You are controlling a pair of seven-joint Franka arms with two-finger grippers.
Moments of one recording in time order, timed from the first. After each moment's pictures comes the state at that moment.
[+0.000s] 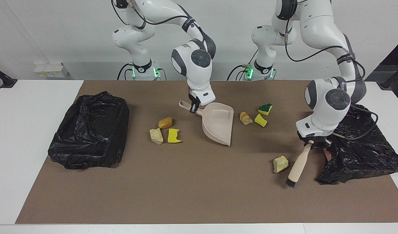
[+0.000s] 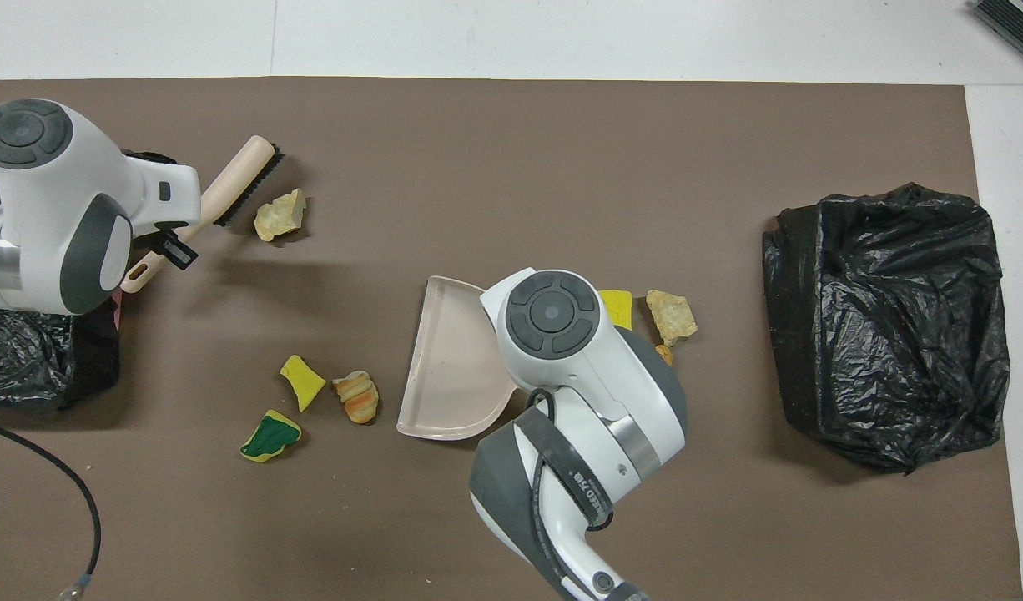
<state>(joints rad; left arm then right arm) -0.11 0.38 0.06 -1.73 0.20 2.07 0.59 0.64 0.24 0.00 -1.84 0.02 1.94 -0.69</state>
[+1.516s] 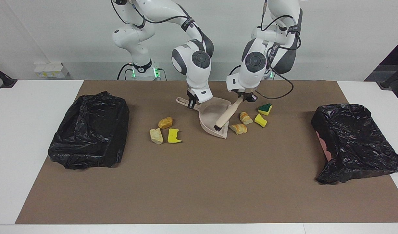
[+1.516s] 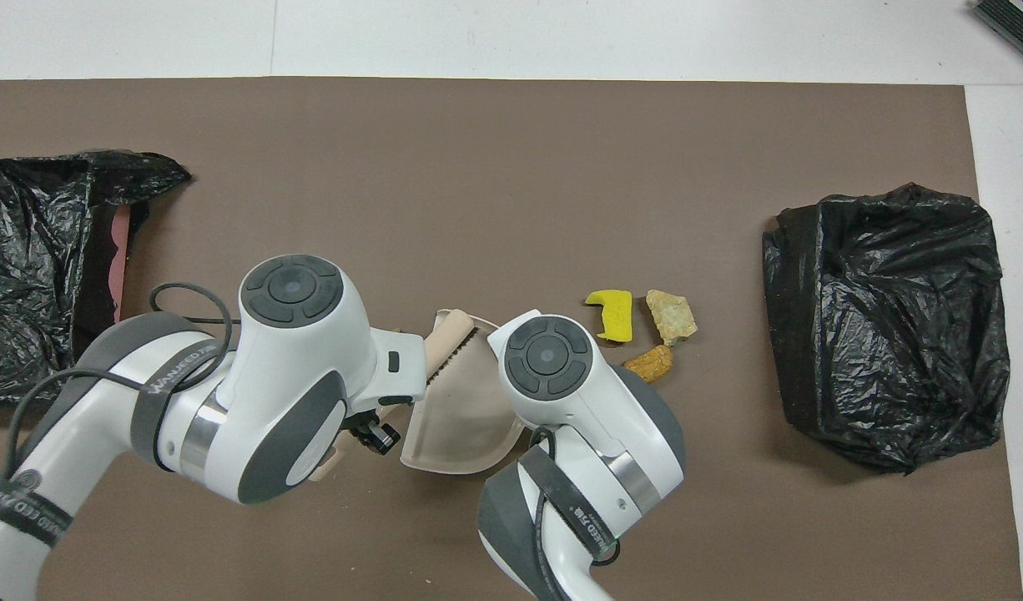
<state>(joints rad) -0.12 0.01 -0.39 -2.02 -0.09 1.71 0.26 0.66 0.19 -0.01 -1.96 0.02 1.95 -0.66</state>
